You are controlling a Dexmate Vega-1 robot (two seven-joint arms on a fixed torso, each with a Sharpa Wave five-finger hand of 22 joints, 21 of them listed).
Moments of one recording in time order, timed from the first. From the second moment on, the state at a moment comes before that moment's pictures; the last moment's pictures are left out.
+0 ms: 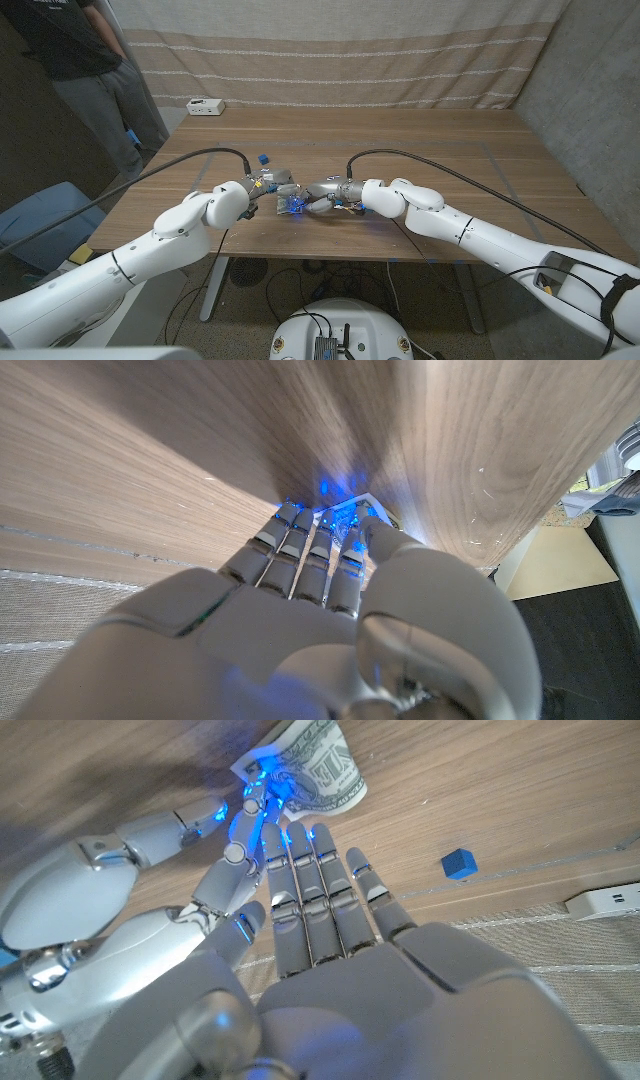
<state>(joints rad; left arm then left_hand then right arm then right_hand) 0.98 0.98 0.54 -2.15 0.48 0.43 -0.18 0.28 0.17 0.74 0.01 0.30 0.92 0.10 0.25 0.28 0.82 0.06 0.39 0.40 0.71 -0.01 0.34 0.34 0.34 0.10 0.41 0.23 -0.55 -0.56 -0.98 -1.59 -0.60 0.11 0.31 0.75 0.21 0.57 -0.03 0.19 0.61 -0.06 0.19 0.19 0.53 -0.03 0.20 0.19 0.32 -0.04 0.31 0.26 0.41 0.00 0.22 0.18</state>
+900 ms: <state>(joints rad) 1.05 0.98 0.46 -2.08 0.26 0.25 0.03 0.30 0.17 0.77 -0.01 0.30 0.67 0.01 0.18 0.30 0.55 0.04 0.34 0.46 0.52 0.00 0.25 0.35 0.28 0.13 0.42 0.23 -0.60 -0.57 -0.89 -1.55 -0.53 0.28 0.08 0.77 0.19 0.55 -0.05 0.18 0.54 -0.08 0.17 0.19 0.46 -0.01 0.18 0.19 0.34 -0.04 0.32 0.26 0.42 0.02 0.22 0.18</state>
